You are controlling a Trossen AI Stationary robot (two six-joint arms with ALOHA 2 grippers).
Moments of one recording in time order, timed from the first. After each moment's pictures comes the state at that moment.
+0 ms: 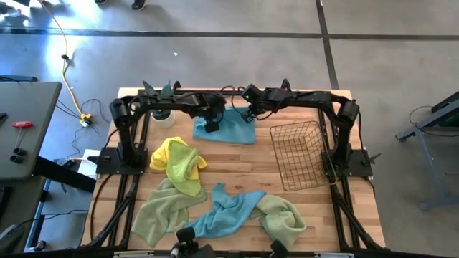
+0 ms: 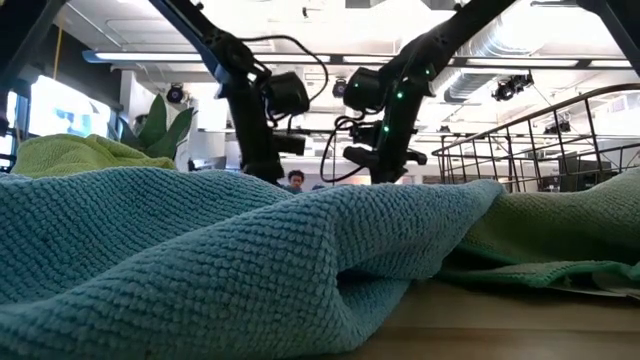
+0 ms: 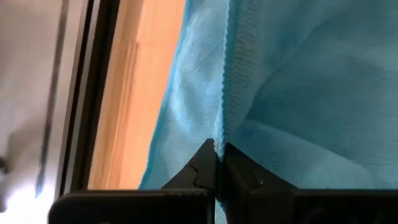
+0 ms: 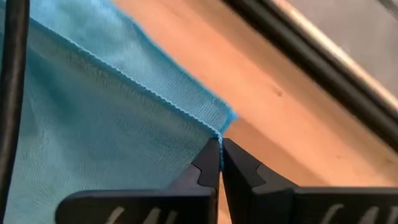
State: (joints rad) left arm 0.60 1.89 1.22 -0.50 -0.30 0.33; right arm -0.49 1.90 1.34 -0.55 0.25 0.28
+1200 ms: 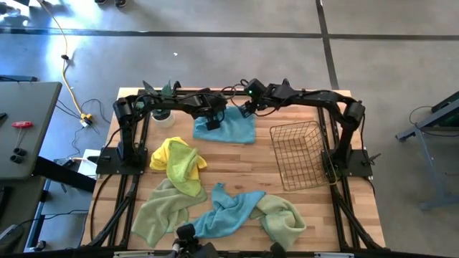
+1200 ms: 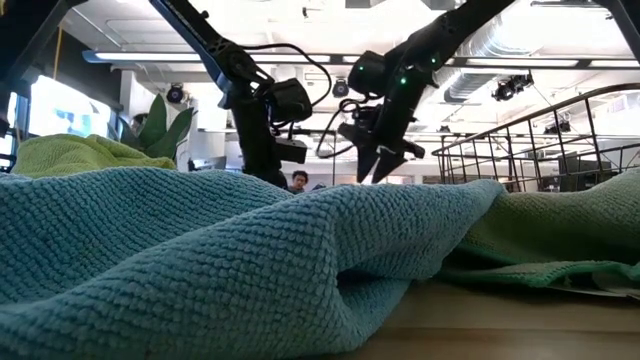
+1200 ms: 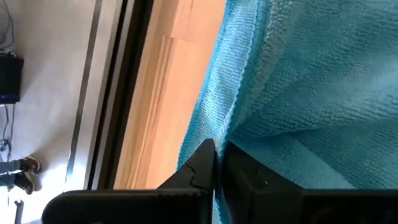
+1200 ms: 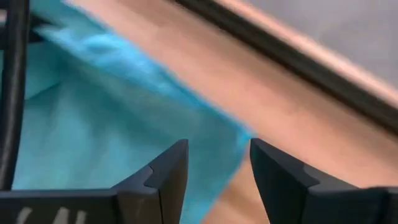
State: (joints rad) left arm 0.60 1.92 1.22 -0.44 -0.41 0.33; right arm -0.50 1.84 1.34 -0.51 0.16 0.41
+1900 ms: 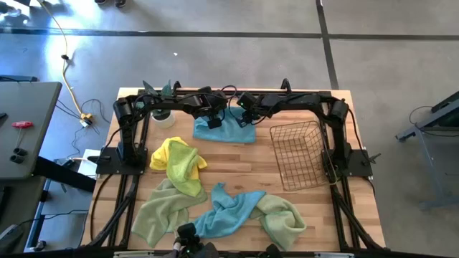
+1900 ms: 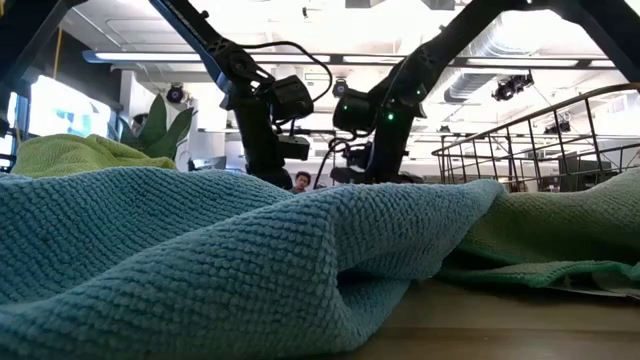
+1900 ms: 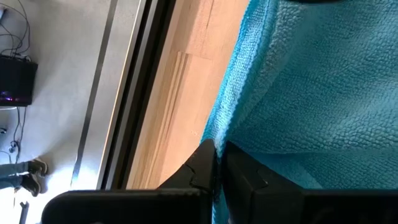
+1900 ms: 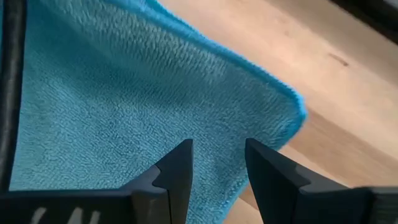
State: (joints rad) left arm 0.60 1.92 1.22 -0.39 -0.43 0.33; right arm -0.46 2.02 1.34 -0.49 0.21 0.45
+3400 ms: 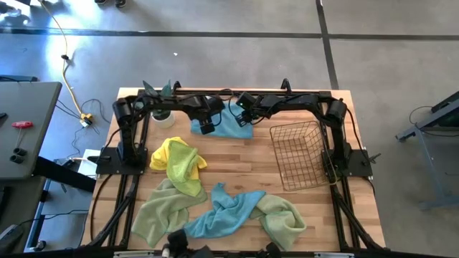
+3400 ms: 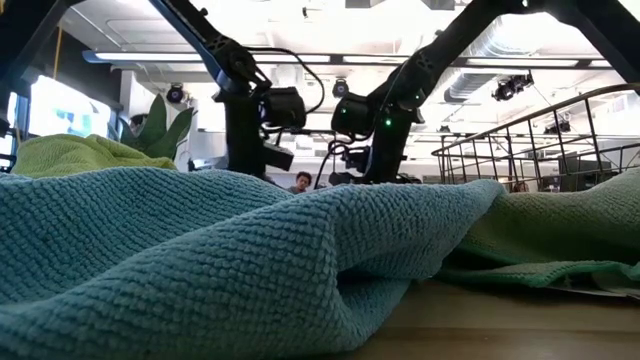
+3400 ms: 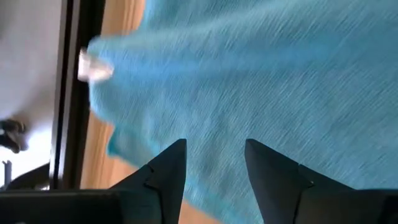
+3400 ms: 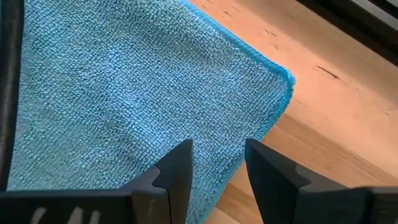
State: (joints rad) left arm 0.60 1.91 1.22 -0.66 -0.41 0.20; right arm -0.46 2.04 1.34 -0.45 0.26 0.44
